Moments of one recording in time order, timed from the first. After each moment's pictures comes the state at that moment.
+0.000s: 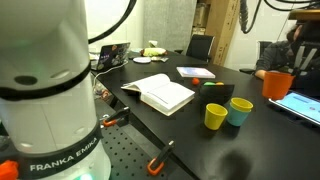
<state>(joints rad) -0.27 0.35 -0.17 -1.77 -0.03 2.03 -0.29</state>
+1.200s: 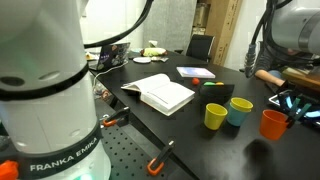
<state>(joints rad) -0.39 0.53 -0.15 -1.91 0.13 2.40 -0.33</state>
